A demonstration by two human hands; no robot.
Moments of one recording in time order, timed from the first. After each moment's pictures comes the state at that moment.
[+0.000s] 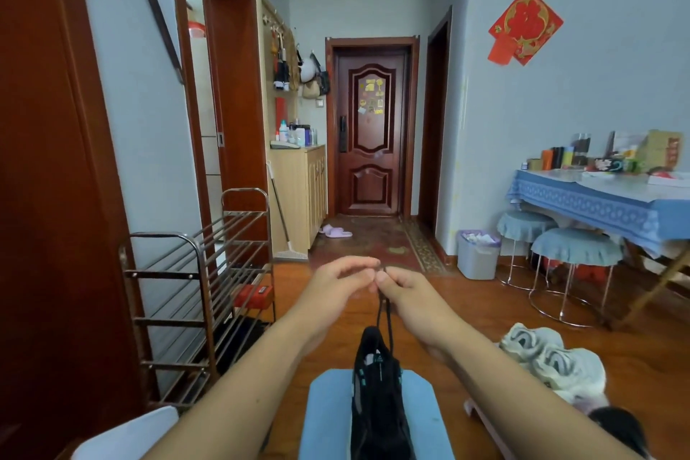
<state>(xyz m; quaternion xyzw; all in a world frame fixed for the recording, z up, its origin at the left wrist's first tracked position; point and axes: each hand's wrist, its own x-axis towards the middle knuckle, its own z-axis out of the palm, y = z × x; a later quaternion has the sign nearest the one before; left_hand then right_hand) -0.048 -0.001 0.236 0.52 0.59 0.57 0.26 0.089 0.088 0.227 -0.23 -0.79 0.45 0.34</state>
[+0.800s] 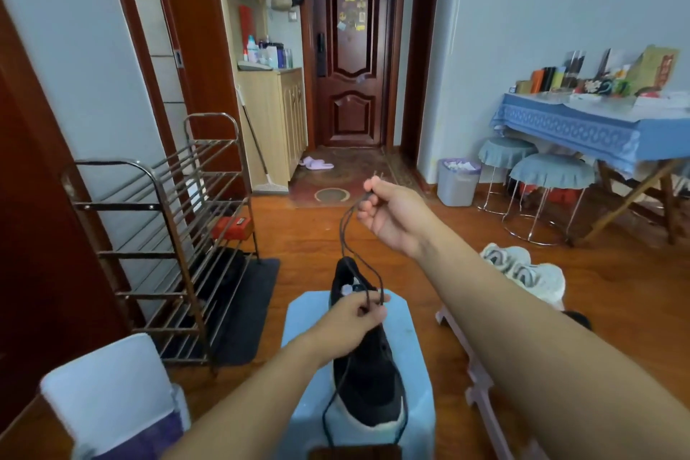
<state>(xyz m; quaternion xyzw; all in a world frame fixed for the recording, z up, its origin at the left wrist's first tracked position) -0.010 0.036 0.073 0.53 0.65 0.38 0.39 0.062 0.157 0.203 -0.18 -0.43 0.81 0.36</state>
